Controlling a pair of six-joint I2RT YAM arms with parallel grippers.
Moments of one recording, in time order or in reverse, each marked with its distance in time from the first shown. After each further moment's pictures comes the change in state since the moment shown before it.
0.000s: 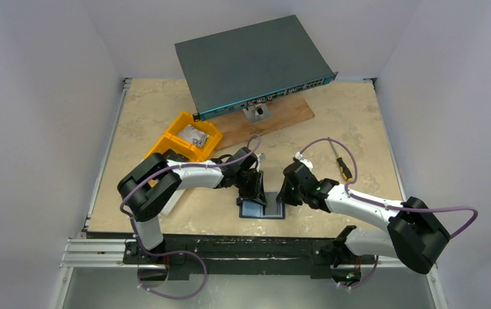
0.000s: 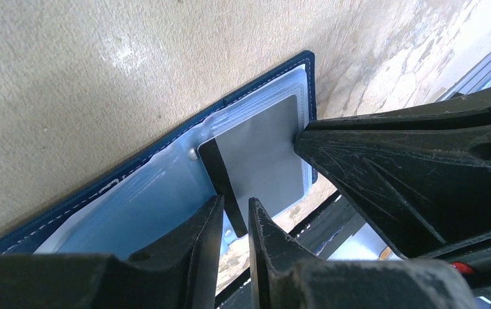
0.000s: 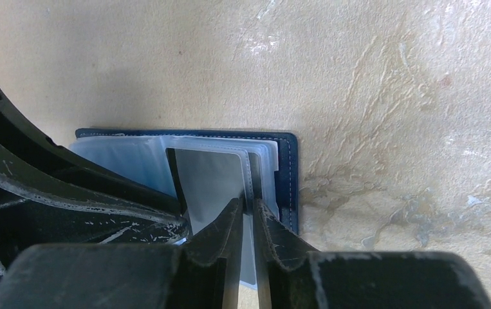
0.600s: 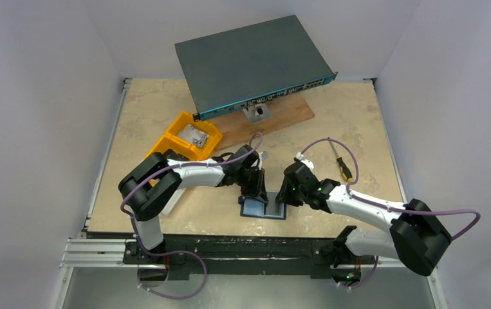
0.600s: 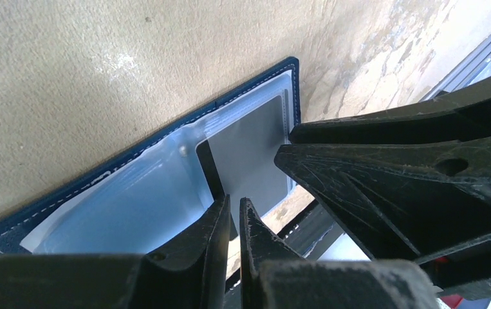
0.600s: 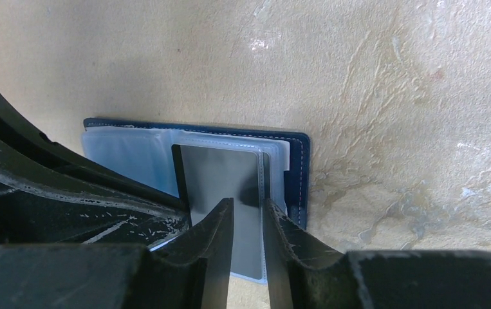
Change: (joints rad) left arm 0.000 0.002 0.033 -0.001 0.020 0.000; right arm 0.000 -0.022 0.000 -0.018 0.004 0.010
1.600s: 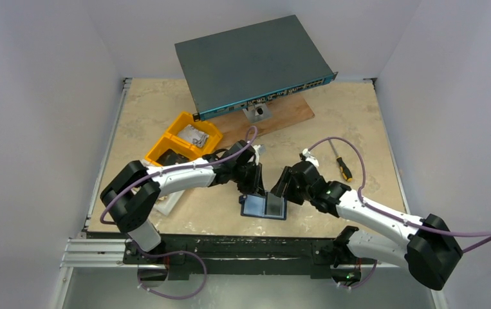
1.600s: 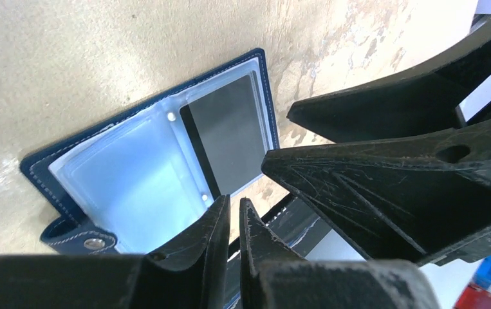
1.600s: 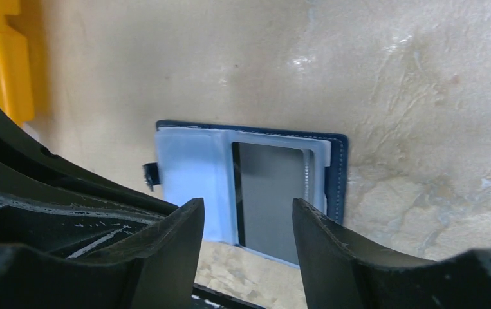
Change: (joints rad) left arm -0.013 -0.160 0.004 -0.112 -0.076 0.043; right arm 0.000 -0.143 0.004 -0.002 -0.001 0.061
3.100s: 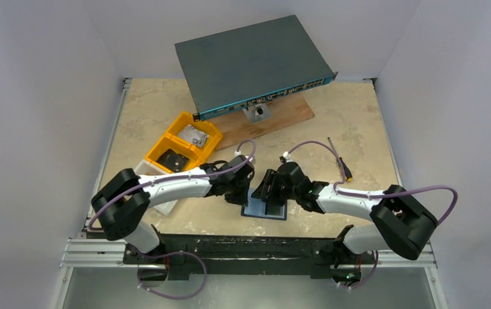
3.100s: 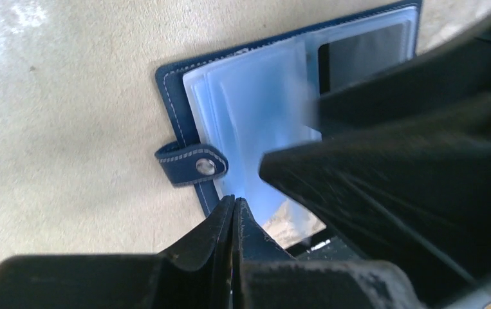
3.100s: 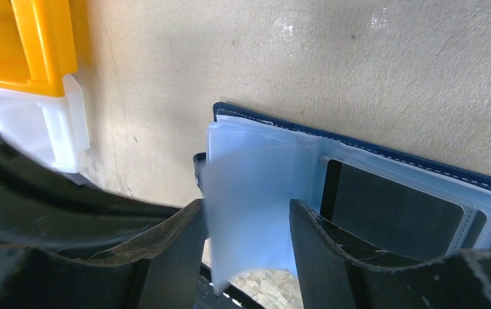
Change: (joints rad) left arm -0.079 -0.045 -0.070 -0.176 -0.293 0.031; right arm 0.038 0.282 -0.043 0.406 -0.212 0.058
